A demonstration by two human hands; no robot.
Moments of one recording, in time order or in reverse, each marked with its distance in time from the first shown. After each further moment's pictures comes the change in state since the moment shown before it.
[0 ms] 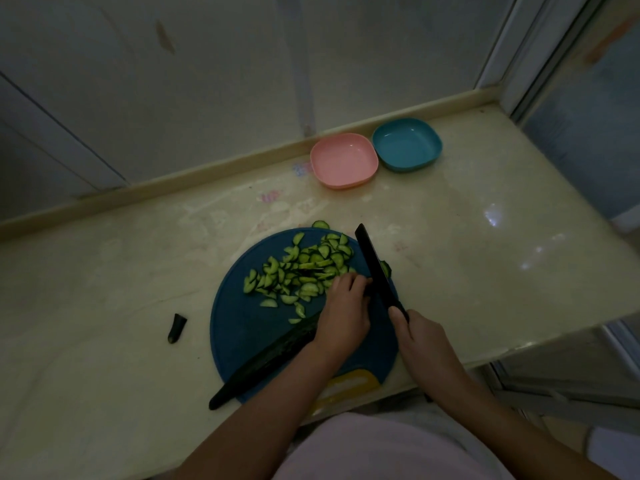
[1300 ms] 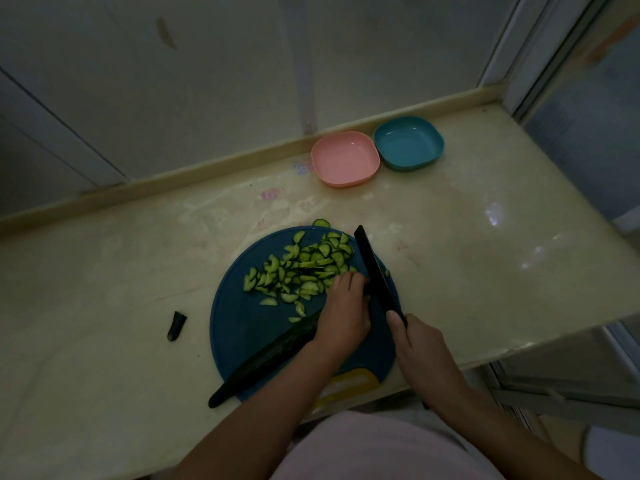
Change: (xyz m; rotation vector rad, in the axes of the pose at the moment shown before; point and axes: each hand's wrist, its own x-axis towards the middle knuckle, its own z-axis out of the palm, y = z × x) left_hand 0.000 0.003 -0.001 0.004 0.022 -0.004; right_hand -0.008 -0.004 0.002 0.048 0.011 -0.013
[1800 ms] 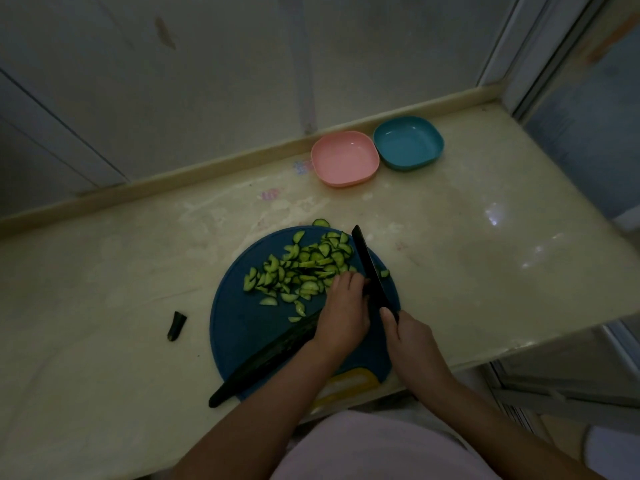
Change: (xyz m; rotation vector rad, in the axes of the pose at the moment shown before) left_hand 0.000 -0.003 0.002 -0.003 -0.018 0.001; right_hand 0.011 0.004 0.015 -0.029 0.004 0.015
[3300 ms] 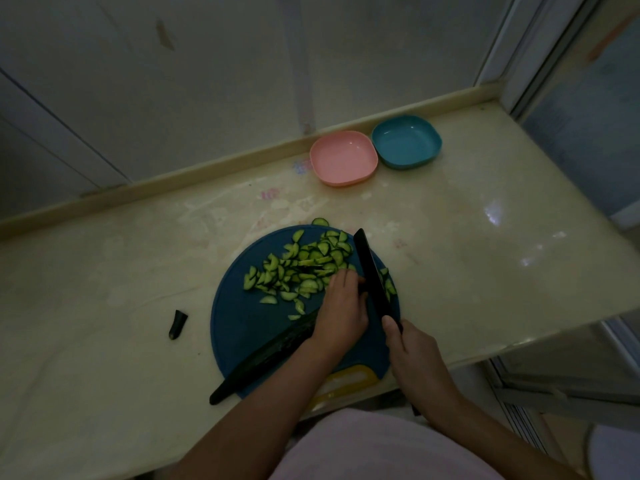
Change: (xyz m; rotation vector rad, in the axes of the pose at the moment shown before) left_hand -0.002 0.001 -0.002 -0.026 0.026 -0.017; right_hand -0.021 0.001 -0.002 0.084 -0.001 -0.005
